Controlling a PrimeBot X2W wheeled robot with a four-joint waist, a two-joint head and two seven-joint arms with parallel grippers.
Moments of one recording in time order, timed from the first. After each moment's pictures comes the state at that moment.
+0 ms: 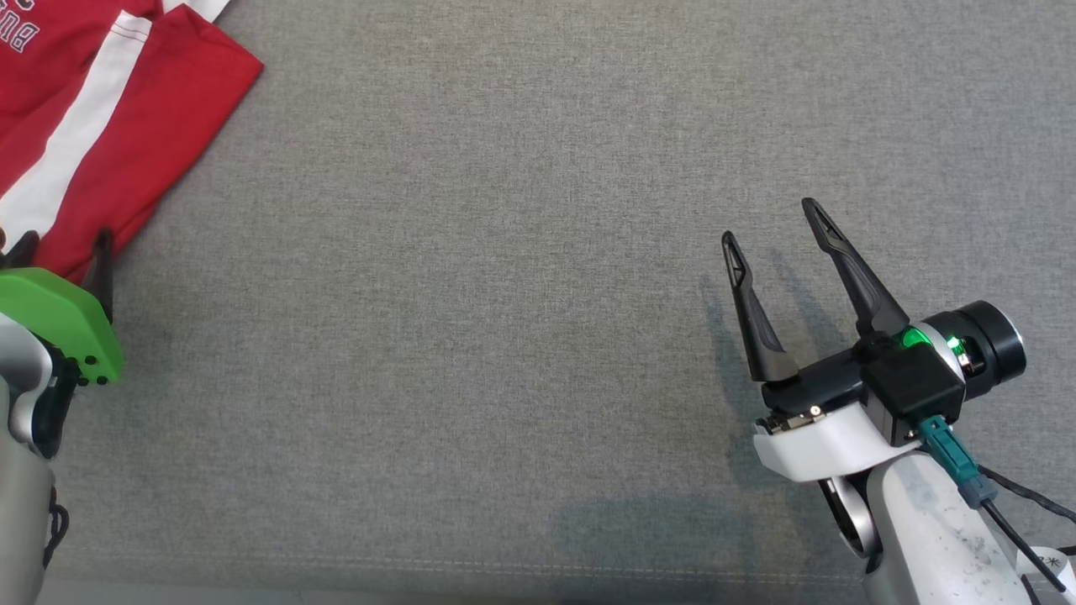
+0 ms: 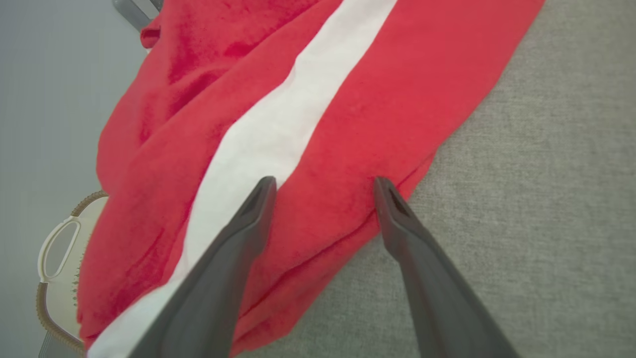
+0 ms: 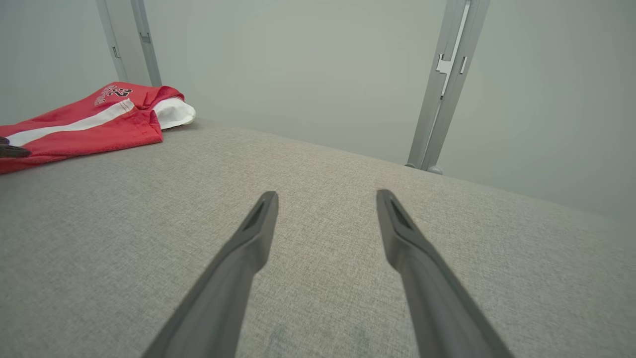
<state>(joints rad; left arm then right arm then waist) -0.68 0.47 -0.20 0.76 -0.46 -0.13 0.08 -0.22 -0.09 0.17 -0.07 -0.10 0.13 -0.26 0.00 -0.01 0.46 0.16</state>
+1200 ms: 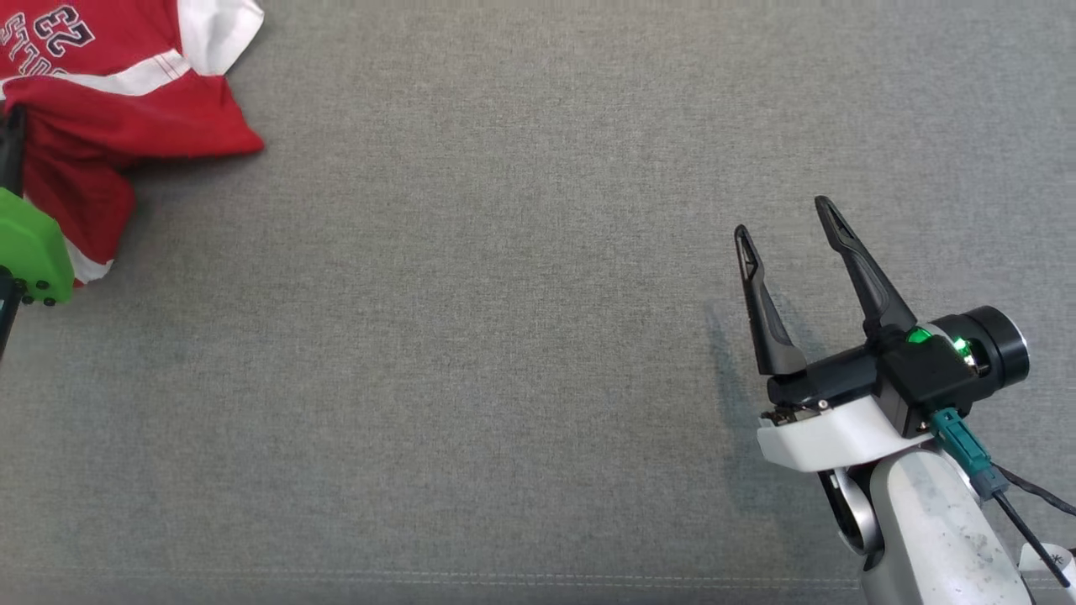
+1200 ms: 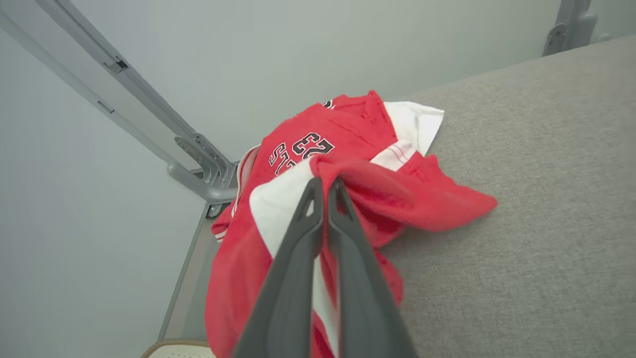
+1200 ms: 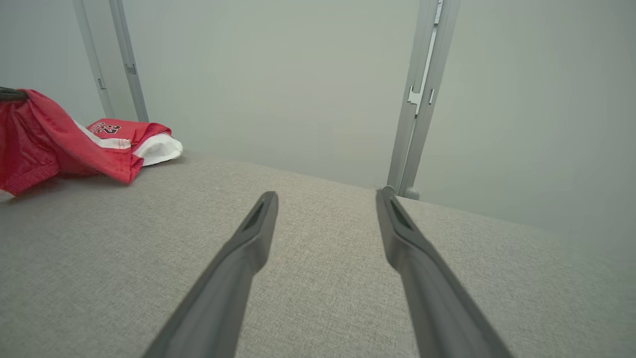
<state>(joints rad) -0.86 0.57 -0.40 0.80 -0.45 -0.13 -0.10 -0.22 -0.06 0.15 -0.06 -0.08 0.13 -0.26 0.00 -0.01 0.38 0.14</state>
